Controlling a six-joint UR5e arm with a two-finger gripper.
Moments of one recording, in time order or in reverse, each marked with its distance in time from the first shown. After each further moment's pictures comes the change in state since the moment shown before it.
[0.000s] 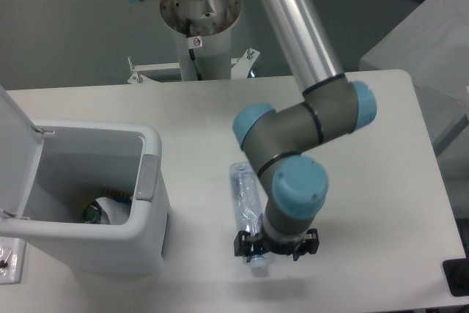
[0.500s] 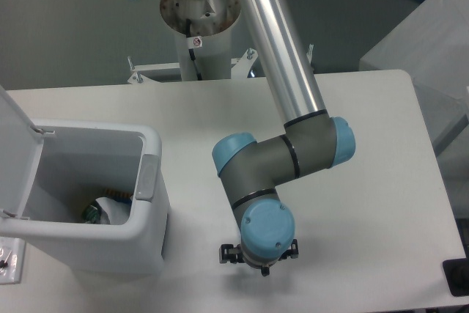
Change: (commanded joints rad) arm -0.037 -0.037 0.006 -0.022 0.080 -0.020
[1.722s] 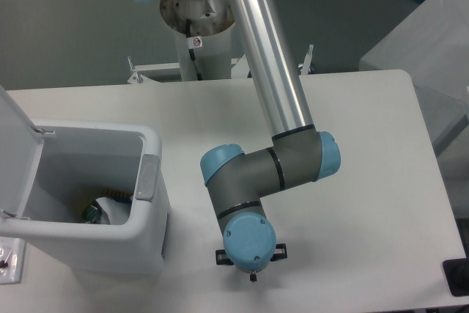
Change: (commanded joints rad) arm -0.011 -0.008 0.000 0.009 0.015 -0.041
